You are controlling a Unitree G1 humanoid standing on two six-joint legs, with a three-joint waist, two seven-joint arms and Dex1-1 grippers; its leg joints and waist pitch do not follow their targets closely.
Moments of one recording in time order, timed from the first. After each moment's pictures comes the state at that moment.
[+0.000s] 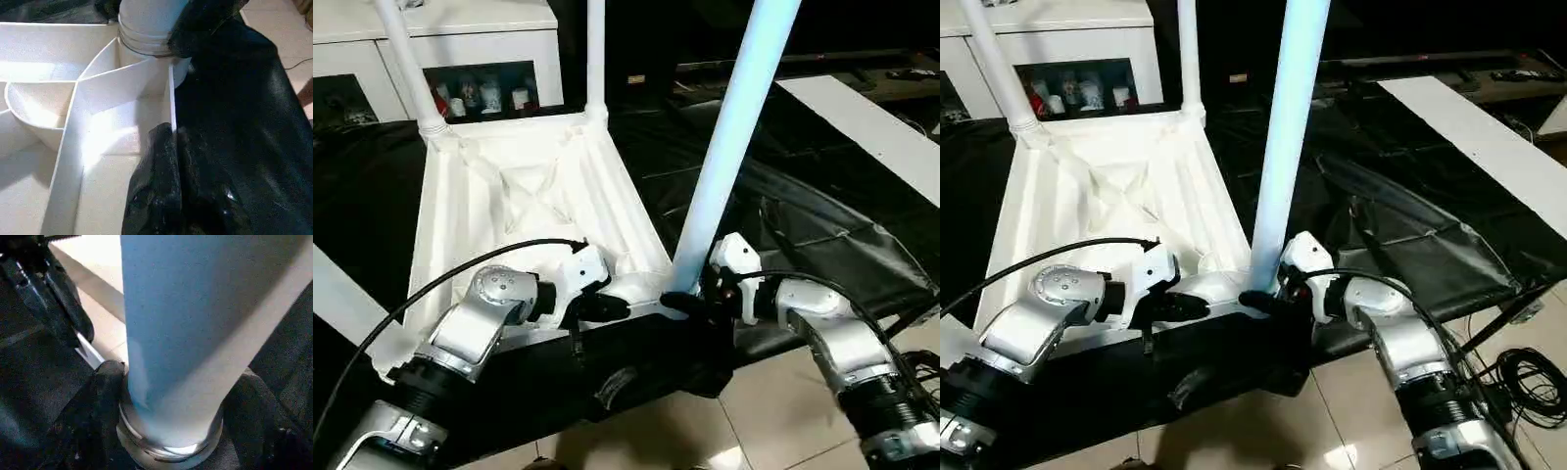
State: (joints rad) left arm -0.45 0.43 -0.33 0.23 -0.07 0.35 -1.09; right arm -0.39 -0.36 0.20 0.35 0.15 0.15 0.93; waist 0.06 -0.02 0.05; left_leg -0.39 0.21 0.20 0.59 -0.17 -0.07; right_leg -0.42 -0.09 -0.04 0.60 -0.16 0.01
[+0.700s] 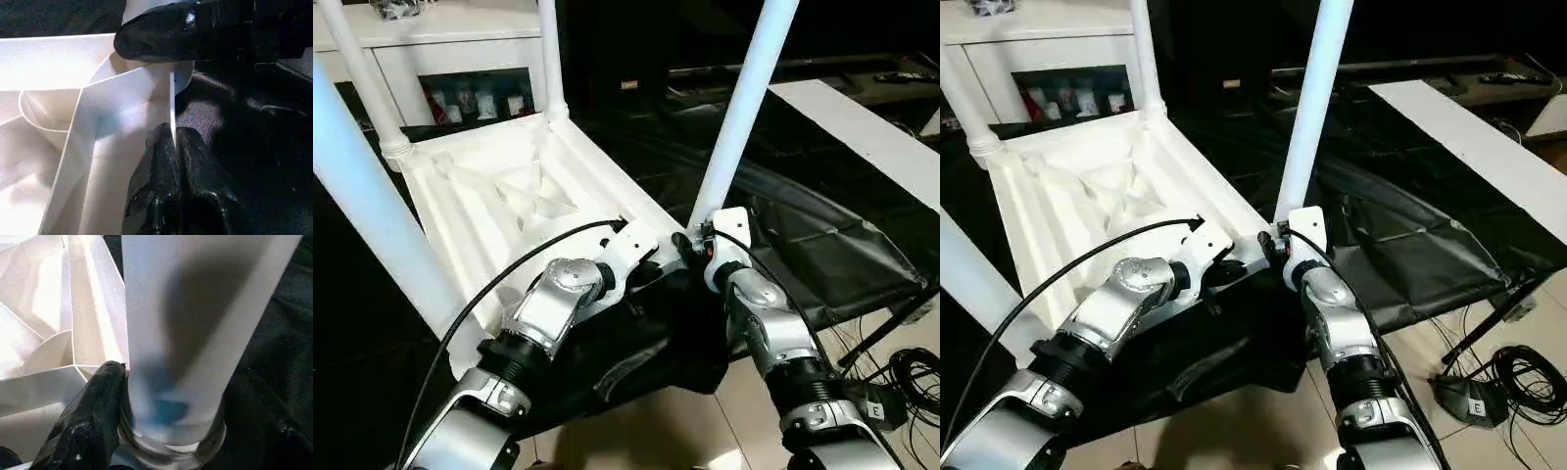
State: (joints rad) left arm -0.61 0.12 -0.31 0.53 0.05 0.33 -0.66; right arm -0.51 -0.04 0.00 0.60 0.07 0.14 0.18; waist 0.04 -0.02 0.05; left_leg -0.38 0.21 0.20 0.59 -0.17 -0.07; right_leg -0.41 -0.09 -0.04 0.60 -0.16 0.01
